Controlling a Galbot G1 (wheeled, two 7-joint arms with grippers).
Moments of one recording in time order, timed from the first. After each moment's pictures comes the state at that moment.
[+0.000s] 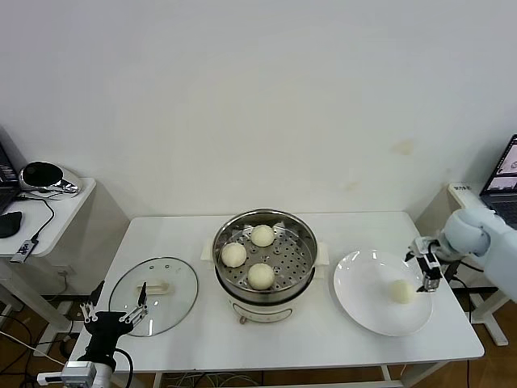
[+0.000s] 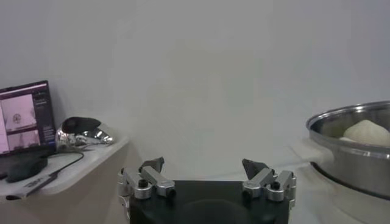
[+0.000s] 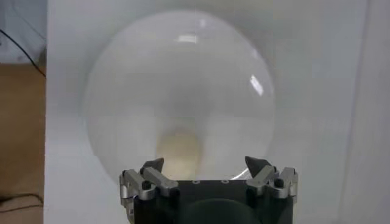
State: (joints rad) left arm 1.72 -1.21 -0.68 -2.16 -0.19 0.04 -0.16; right arm -0.11 0.49 -0.64 1.32 -0.25 -0.17 -1.14
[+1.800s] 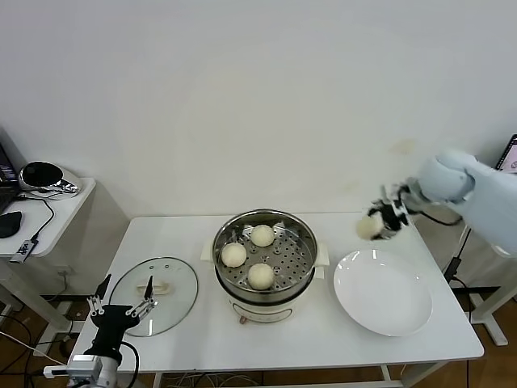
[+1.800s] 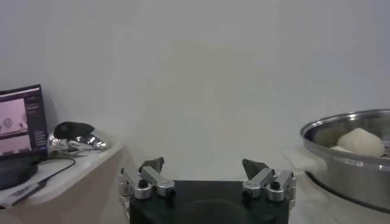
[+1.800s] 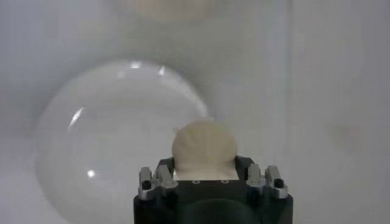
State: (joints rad) left arm 1.68 -1.21 -0.65 -2.16 -0.19 0.04 -0.16; right arm 0.50 0.60 -1.09 1.50 0.17 -0.37 -1.04
